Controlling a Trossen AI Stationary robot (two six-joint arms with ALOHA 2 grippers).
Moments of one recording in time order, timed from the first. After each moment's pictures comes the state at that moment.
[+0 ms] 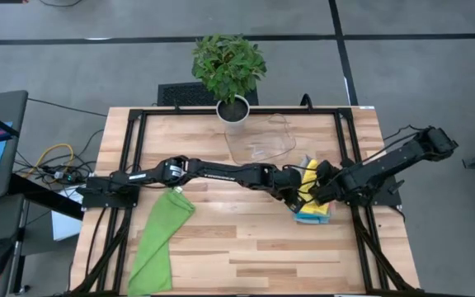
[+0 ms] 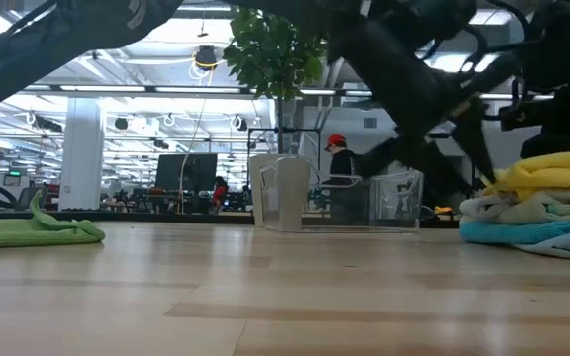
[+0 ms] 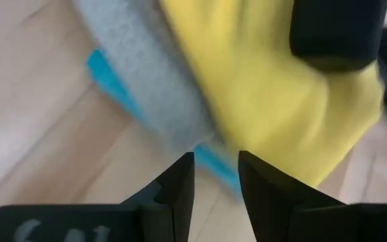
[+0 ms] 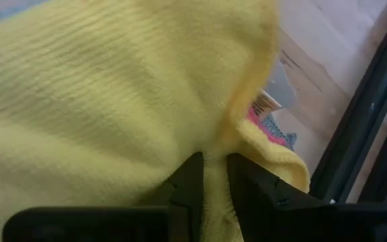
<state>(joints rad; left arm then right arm) -0.05 2.56 2.35 -0.61 0.02 -0.78 0.34 1.16 0.53 -1.09 0.45 1.19</state>
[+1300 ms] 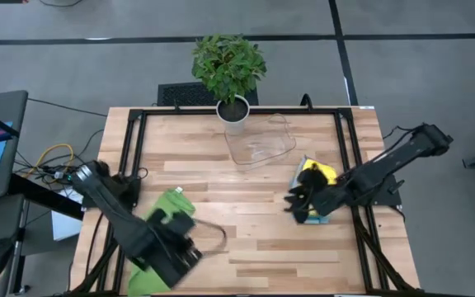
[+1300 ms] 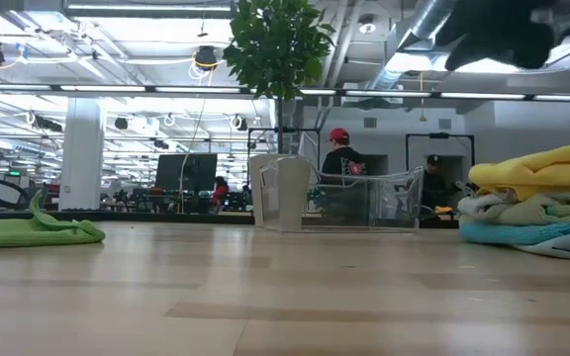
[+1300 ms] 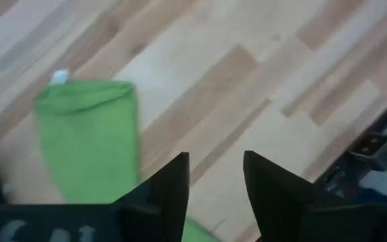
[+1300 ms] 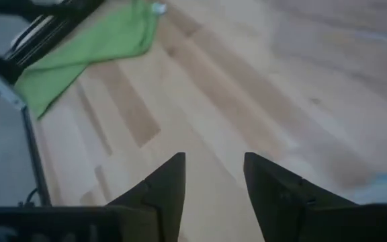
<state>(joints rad) -0.75 1.83 1.90 -1.55 -0.37 -1.56 0.51 1.18 0.94 -0.68 0.48 1.03</state>
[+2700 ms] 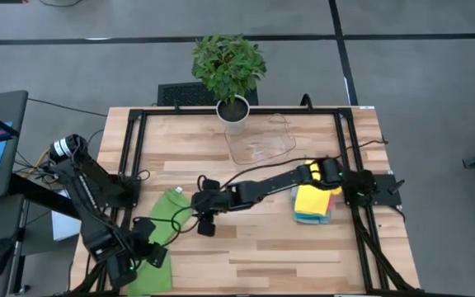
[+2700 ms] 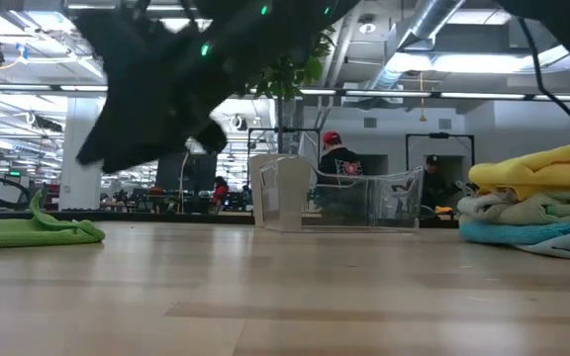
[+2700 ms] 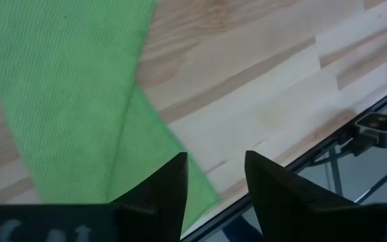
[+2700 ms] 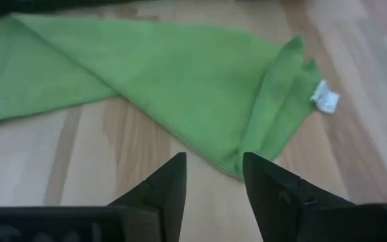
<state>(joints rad) -1.07 1.42 1.05 -0.93 -0.38 -2.25 0.19 2.35 1.87 -0.23 0.08 0.16</state>
